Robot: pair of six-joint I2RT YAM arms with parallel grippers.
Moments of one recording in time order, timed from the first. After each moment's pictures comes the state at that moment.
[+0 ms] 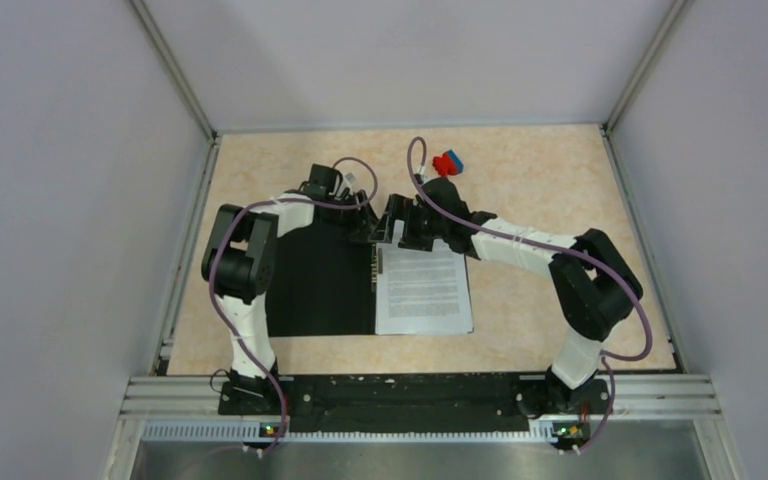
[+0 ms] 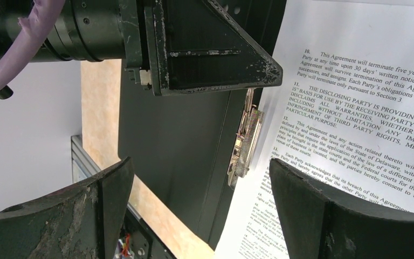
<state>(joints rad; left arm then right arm) -0.27 2.00 1.25 -0.24 0.63 -0.65 0.69 1.74 1.12 0.01 -0.27 0.78</state>
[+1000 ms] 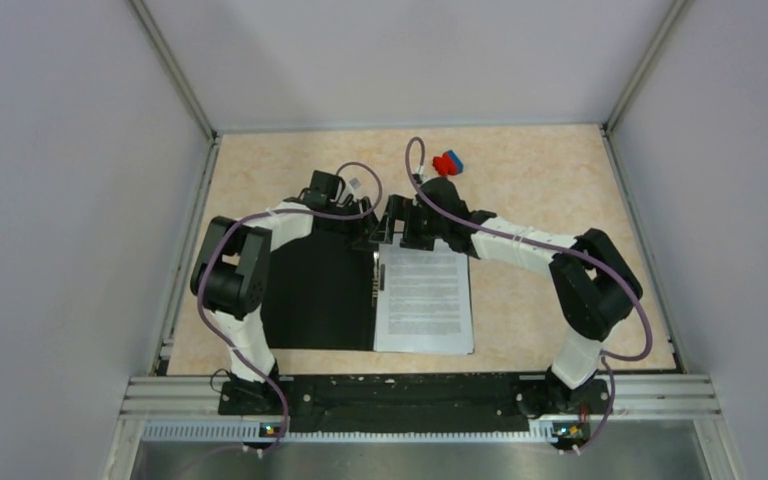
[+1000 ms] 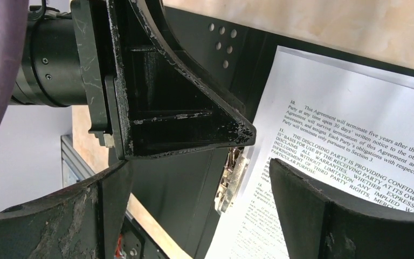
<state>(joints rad) -0.31 1.87 1.14 -0.23 0.66 -0.65 0.69 1.75 1.13 -0.01 -0.25 0.76</state>
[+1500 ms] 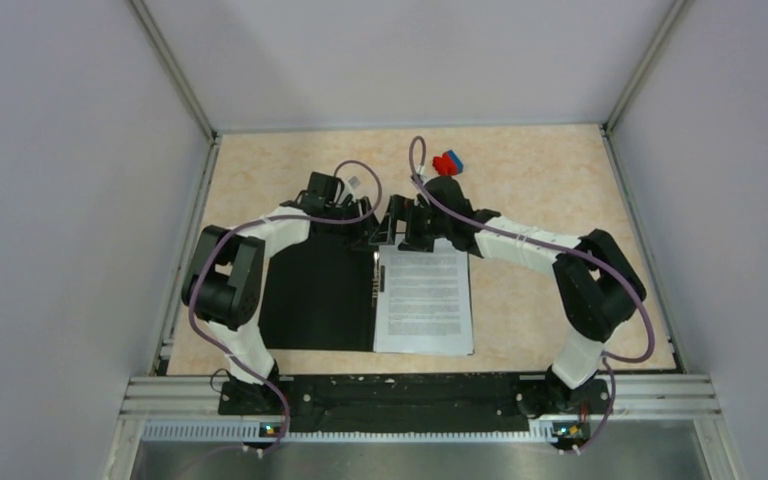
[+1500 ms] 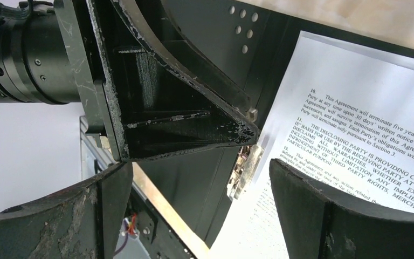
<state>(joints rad) -0.33 1.79 1.09 -0.22 0.63 -0.64 0.67 1.74 1.12 -0.01 -0.34 0.76</state>
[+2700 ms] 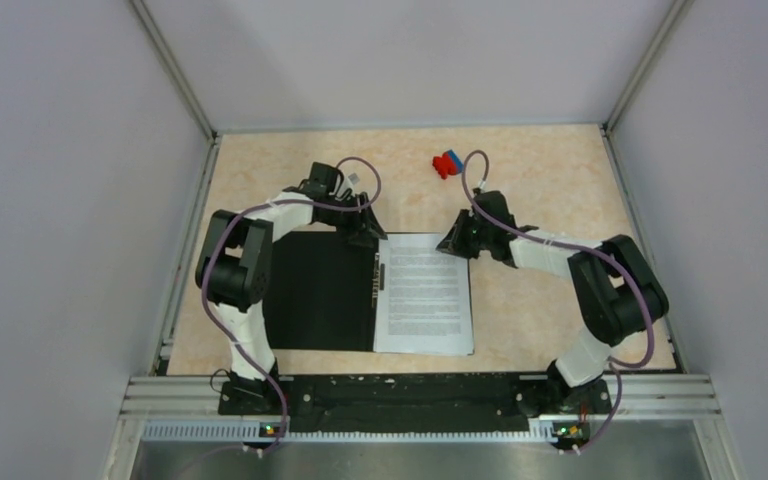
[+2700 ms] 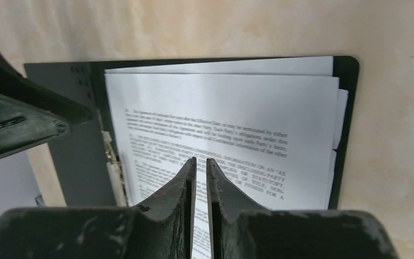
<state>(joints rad) -0.29 1.92 1.25 -0.35 0.64 -0.57 0.43 1.64 0.83 0.07 -0.24 0.79</state>
